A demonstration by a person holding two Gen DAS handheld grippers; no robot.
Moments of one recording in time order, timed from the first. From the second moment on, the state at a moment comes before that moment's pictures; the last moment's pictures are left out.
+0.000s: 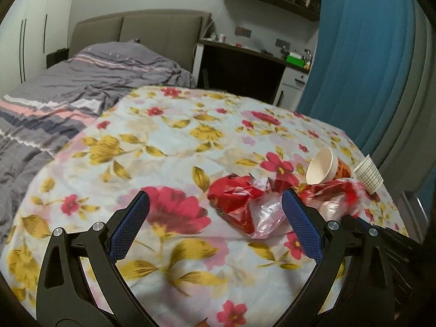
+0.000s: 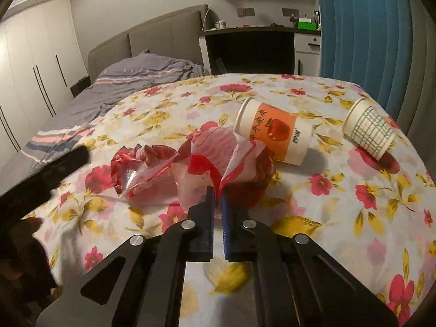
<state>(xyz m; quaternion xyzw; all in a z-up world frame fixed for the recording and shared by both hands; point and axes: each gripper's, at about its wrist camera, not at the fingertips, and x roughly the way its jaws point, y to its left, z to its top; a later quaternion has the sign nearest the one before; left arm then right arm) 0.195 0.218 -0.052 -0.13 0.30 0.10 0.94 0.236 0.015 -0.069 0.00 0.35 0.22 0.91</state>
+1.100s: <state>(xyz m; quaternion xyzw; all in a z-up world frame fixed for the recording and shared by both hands) 0.194 0.160 -0.040 -0.13 0.30 0.07 0.94 0.159 -0.107 -0.020 0.03 0.26 0.19 0.94</state>
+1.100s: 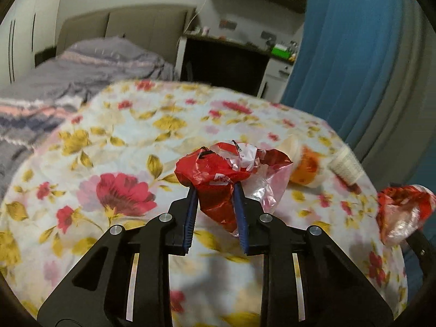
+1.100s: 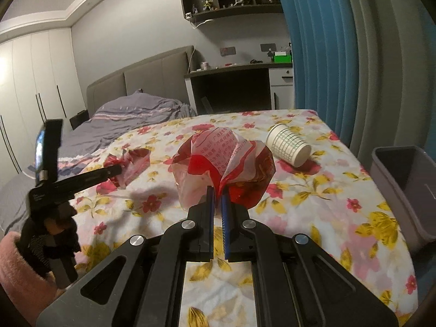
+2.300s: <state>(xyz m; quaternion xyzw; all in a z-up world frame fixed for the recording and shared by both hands) 0.167 -0.082 0.017 -0.02 0.25 -0.07 0.97 0.096 -0.288 0.008 0.07 0.20 0.08 0.97</state>
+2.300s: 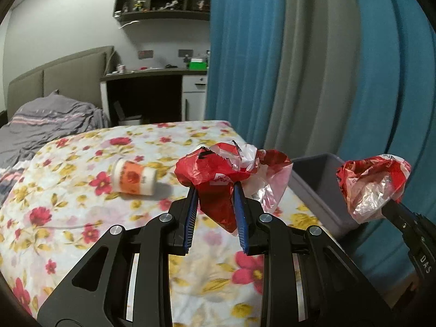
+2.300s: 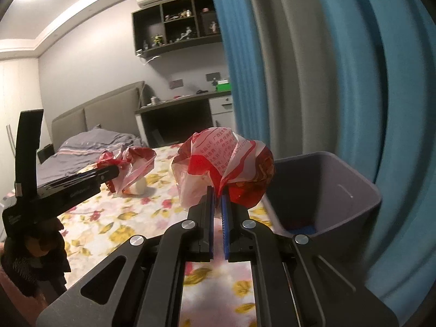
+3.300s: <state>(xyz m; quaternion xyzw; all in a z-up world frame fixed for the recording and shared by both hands) 0.243 -0.239 -0.007 0.00 0.28 -0.20 0.94 0.137 -0.389 -0.009 0.10 0.20 -0.06 0.97</state>
